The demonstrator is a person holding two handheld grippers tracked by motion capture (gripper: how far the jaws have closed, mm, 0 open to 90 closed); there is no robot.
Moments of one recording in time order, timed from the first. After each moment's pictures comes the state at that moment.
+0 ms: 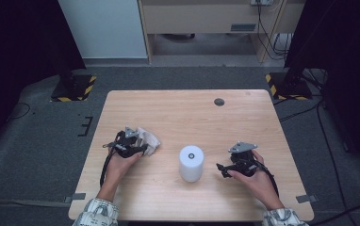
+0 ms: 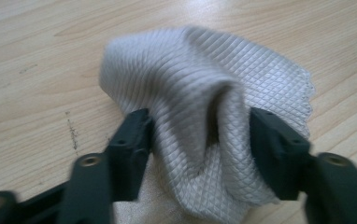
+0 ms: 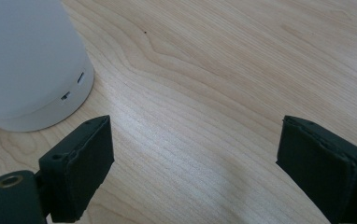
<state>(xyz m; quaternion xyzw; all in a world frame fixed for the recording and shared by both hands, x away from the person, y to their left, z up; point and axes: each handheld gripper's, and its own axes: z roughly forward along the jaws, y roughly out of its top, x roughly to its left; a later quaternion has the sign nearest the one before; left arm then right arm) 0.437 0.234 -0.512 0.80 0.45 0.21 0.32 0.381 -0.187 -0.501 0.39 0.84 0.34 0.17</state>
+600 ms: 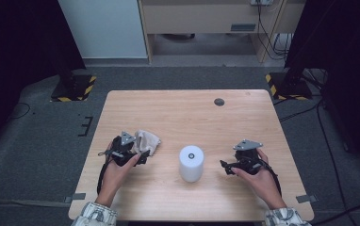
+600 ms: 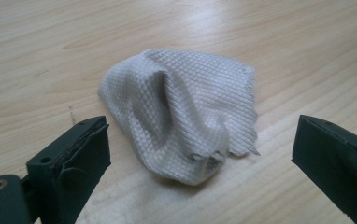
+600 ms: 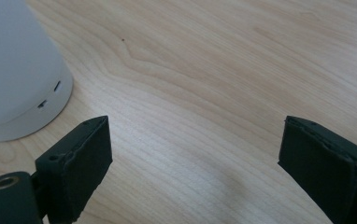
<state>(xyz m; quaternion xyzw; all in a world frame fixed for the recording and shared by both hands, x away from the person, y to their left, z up) 0.400 0.232 -0.495 0.79 0.45 0.22 0.35 0.385 -0.200 -0.497 0.41 0.82 0.35 0.19</state>
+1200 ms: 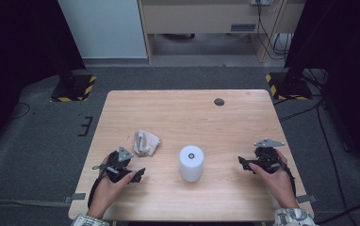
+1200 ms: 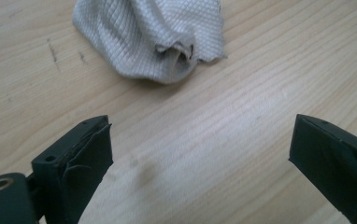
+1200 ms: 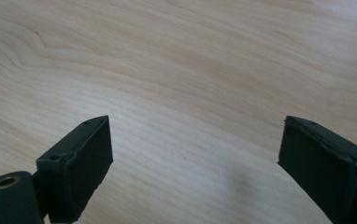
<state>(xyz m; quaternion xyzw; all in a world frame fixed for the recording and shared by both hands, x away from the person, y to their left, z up) 0.352 0.245 -0.504 0.83 0.43 0.20 0.30 0.388 -0.259 -0.502 0.50 0.78 0.33 0.19</state>
